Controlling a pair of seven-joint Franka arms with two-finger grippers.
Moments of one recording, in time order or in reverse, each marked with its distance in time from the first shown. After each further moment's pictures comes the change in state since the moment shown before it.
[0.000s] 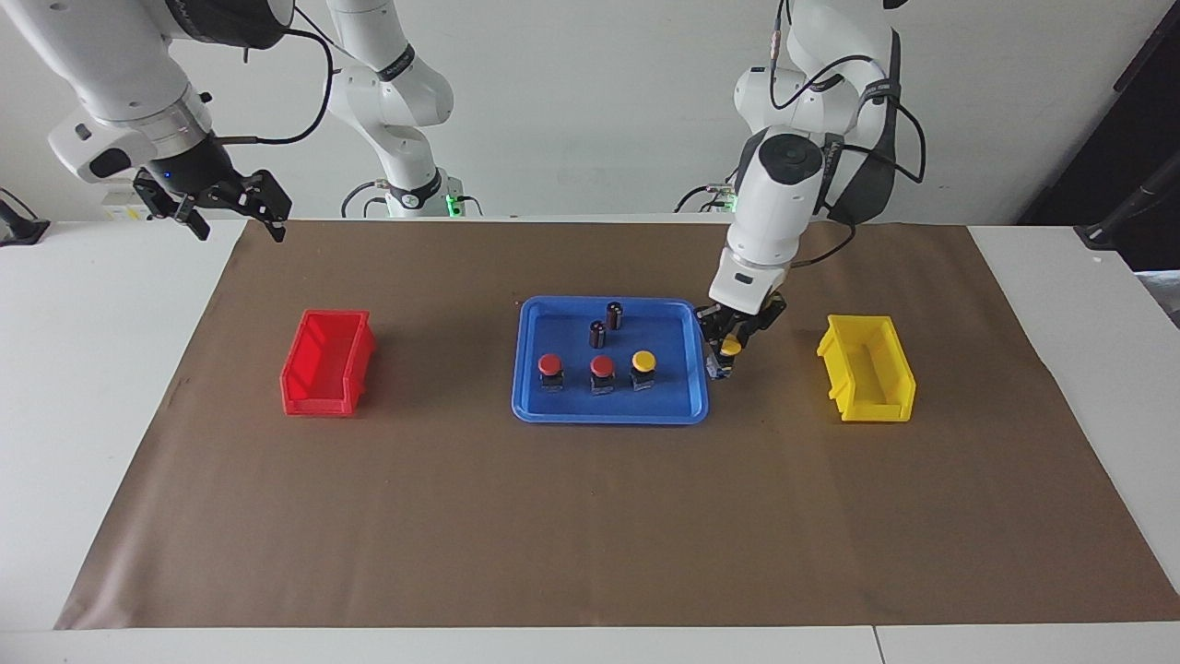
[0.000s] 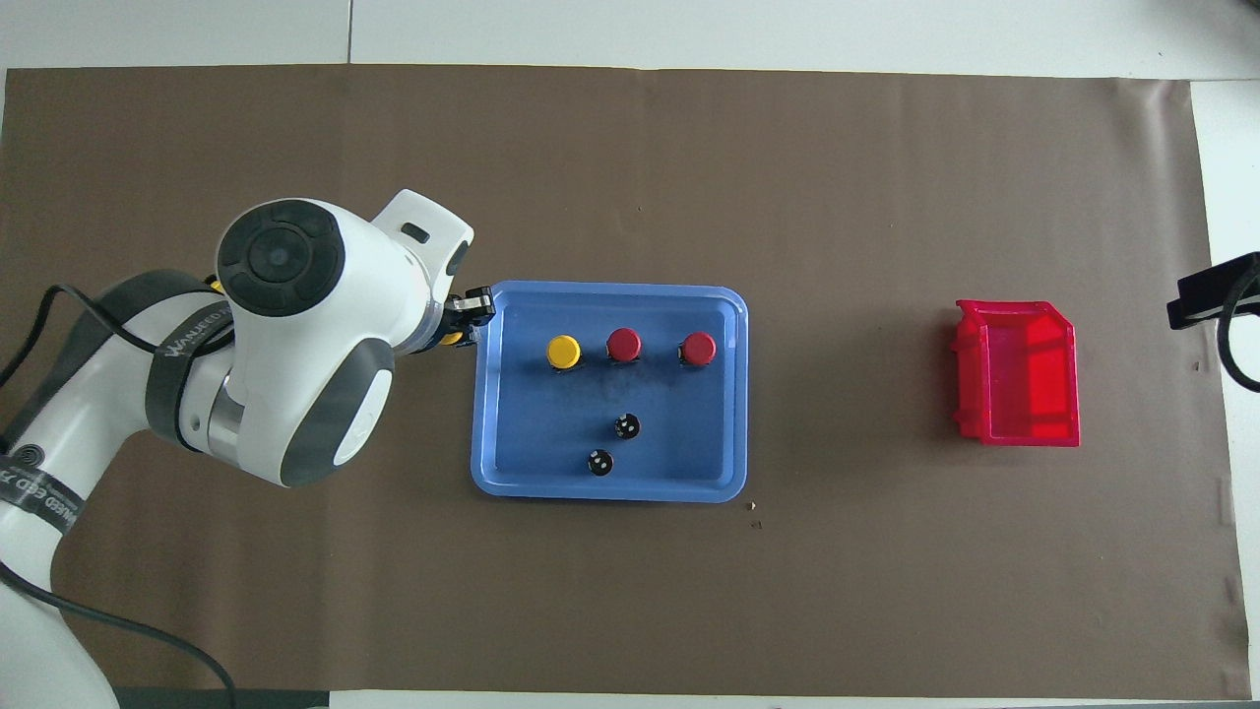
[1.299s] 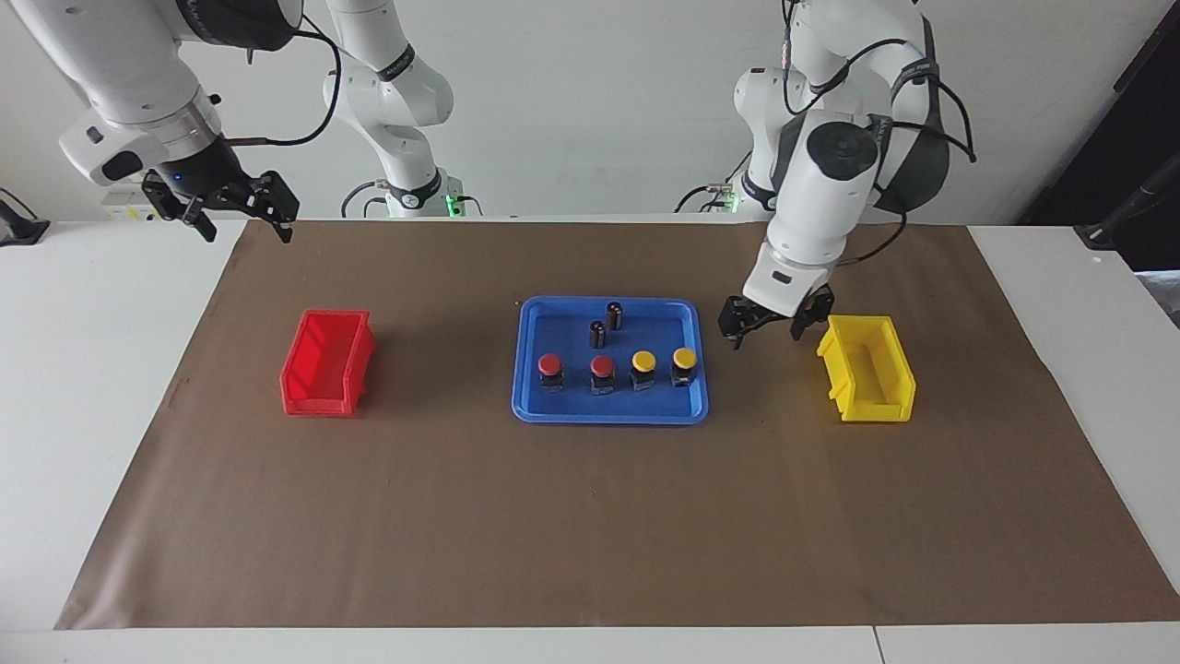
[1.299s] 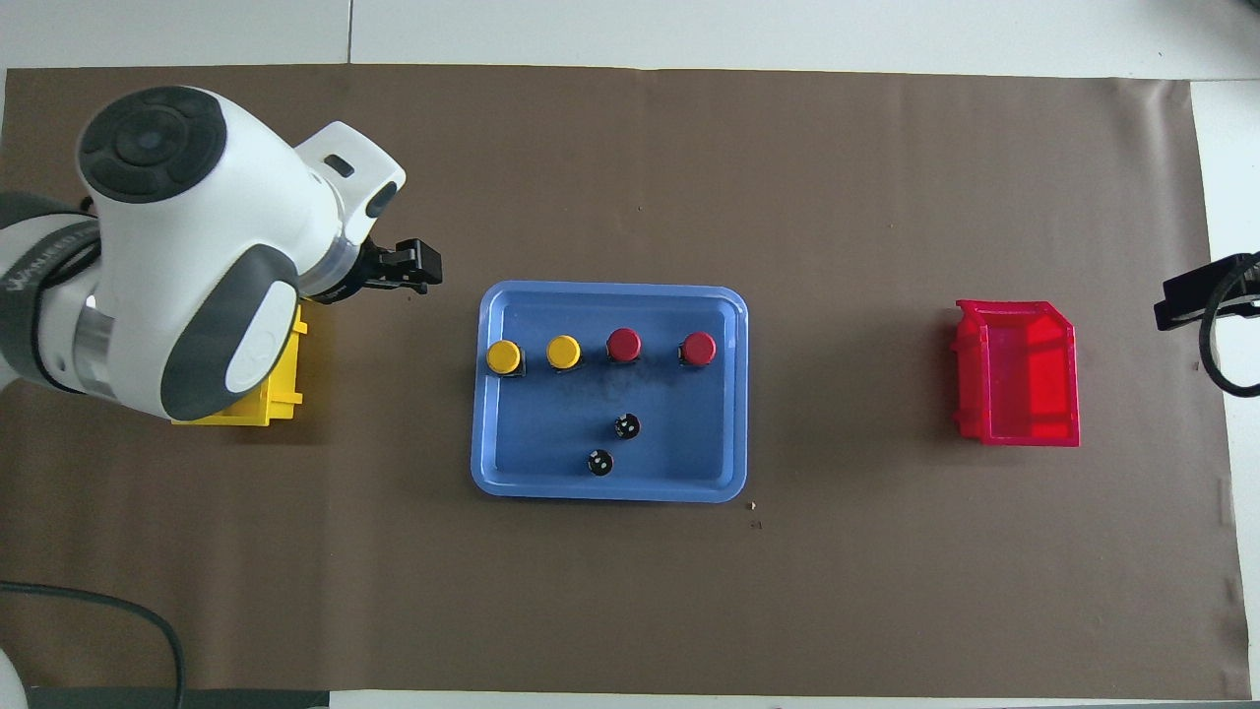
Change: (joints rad) left arm 0.153 -0.002 0.038 0.228 0.005 -0.275 0.356; right arm 0.004 0.000 0.017 -0.001 -0.003 0.001 -0.001
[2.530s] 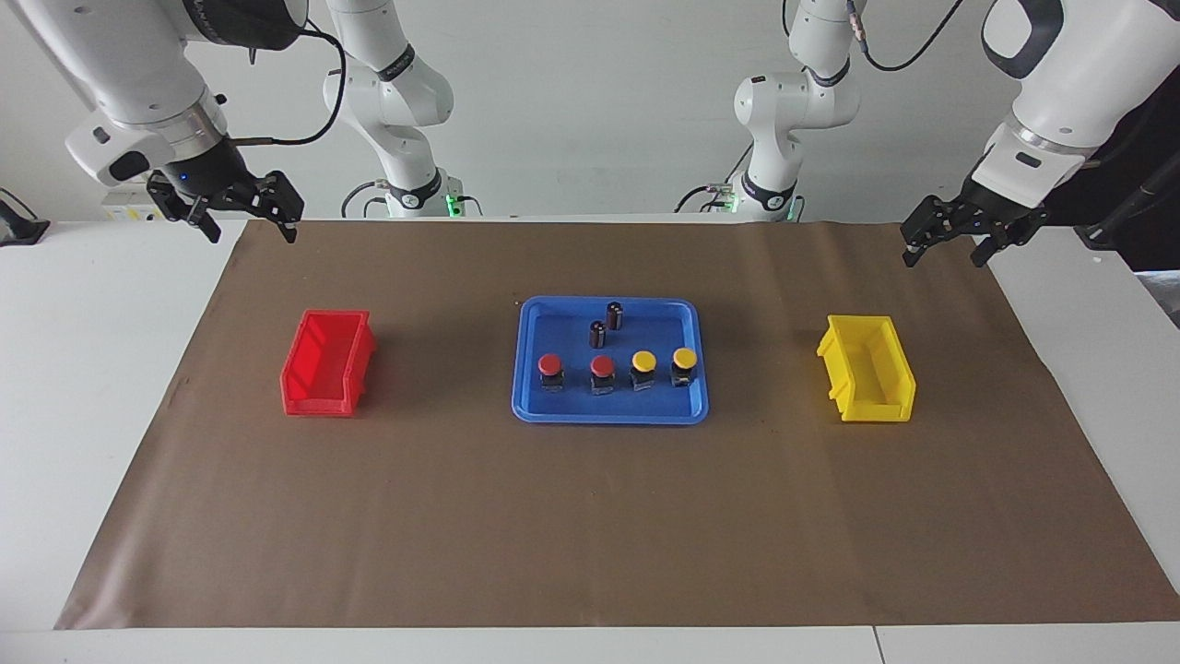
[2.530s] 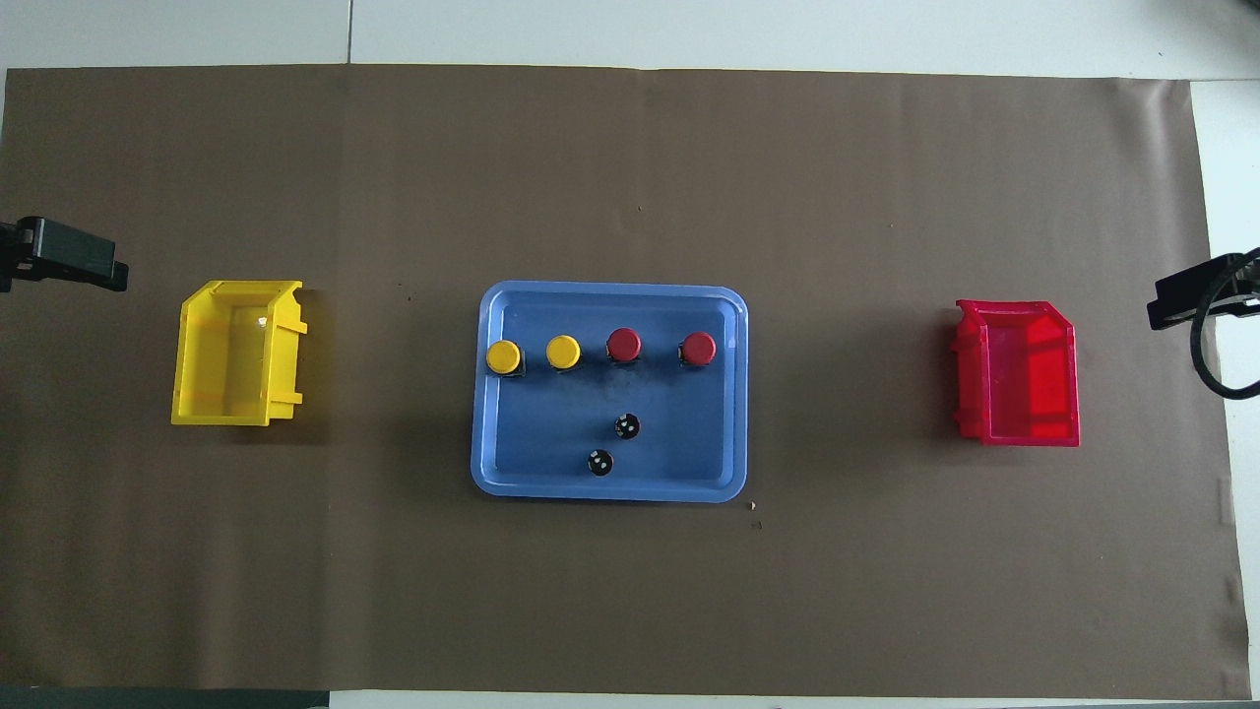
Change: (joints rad) left arm 0.283 -0.112 -0.001 0.179 -0.053 -0.296 0.365; right arm 0.003 0.000 0.004 0.000 0.000 0.002 0.000
